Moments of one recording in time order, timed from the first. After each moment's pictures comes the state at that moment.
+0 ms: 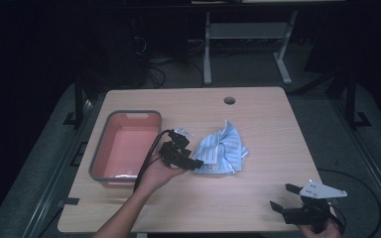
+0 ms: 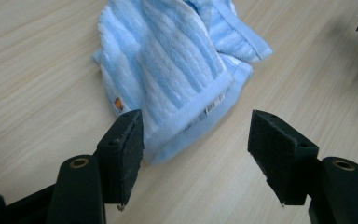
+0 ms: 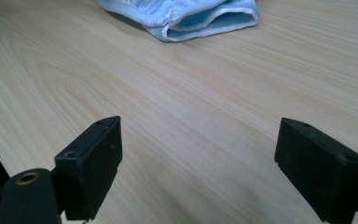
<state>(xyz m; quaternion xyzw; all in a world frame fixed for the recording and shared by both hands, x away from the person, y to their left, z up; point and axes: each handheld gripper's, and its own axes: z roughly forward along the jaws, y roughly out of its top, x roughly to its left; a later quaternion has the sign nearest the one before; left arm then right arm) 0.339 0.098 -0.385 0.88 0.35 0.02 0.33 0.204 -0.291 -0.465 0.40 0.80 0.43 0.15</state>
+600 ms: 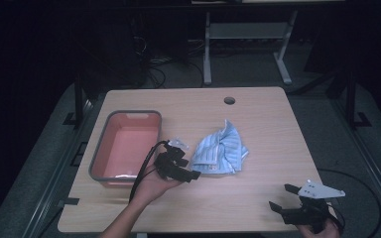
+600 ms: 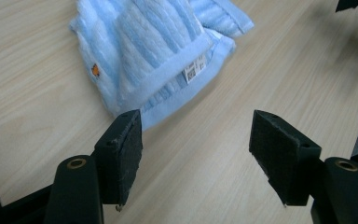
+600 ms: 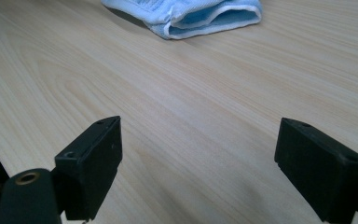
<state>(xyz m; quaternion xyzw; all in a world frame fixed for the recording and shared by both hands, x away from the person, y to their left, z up) 0.310 0.109 -0.398 0.87 0.34 0.01 0.34 0.205 -0.289 -0.466 0.40 0.80 0.43 0.15</state>
